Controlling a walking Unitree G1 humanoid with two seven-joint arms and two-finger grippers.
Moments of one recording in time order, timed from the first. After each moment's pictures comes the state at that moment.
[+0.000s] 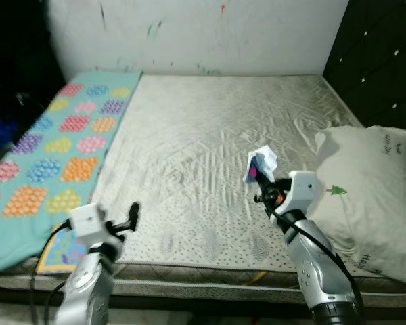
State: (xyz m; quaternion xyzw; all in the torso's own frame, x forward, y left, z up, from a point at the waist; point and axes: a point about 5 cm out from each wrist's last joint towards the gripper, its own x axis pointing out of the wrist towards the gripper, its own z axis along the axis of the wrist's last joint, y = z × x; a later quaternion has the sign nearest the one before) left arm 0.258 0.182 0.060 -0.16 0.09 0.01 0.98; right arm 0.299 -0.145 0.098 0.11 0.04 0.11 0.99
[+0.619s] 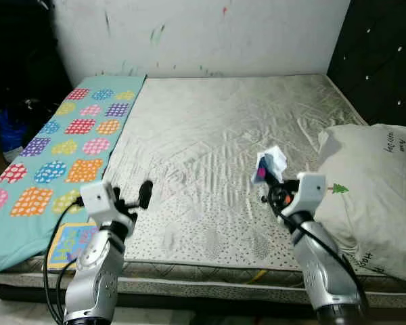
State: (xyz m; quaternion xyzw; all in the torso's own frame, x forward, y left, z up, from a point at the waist) left arm 0.279 0.169 0.080 -0.19 0.06 -0.03 0.98; right arm 0.303 -0.155 0.106 0.09 0.02 0.10 0.99
